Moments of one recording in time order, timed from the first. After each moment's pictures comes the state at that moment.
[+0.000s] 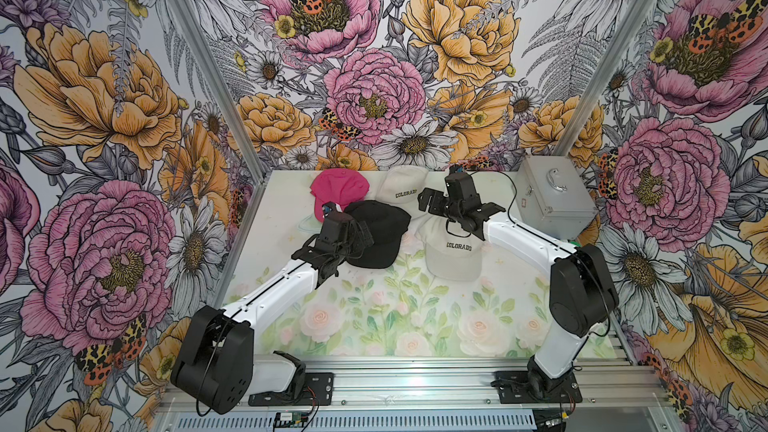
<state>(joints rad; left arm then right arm) -0.43 1.32 0.82 -0.21 -0.16 -0.69 0.47 1.82 1.40 -0.19 -0.01 0.61</state>
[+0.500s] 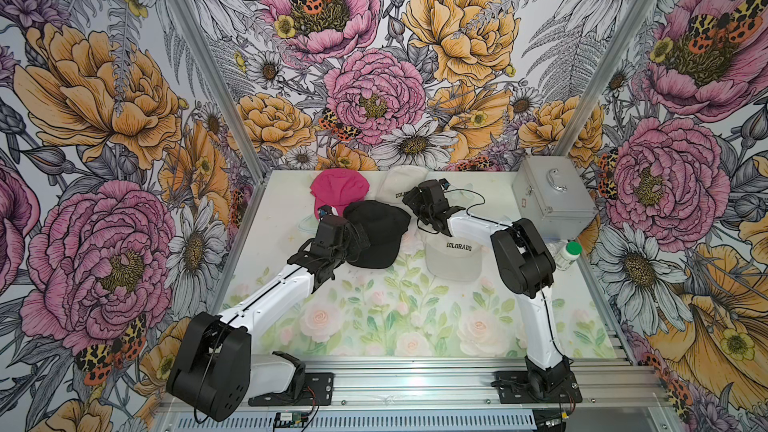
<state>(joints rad) -0.40 1.28 0.77 -0.19 -0.13 -0.69 0.49 2.22 1.57 0.04 0.08 1.14</state>
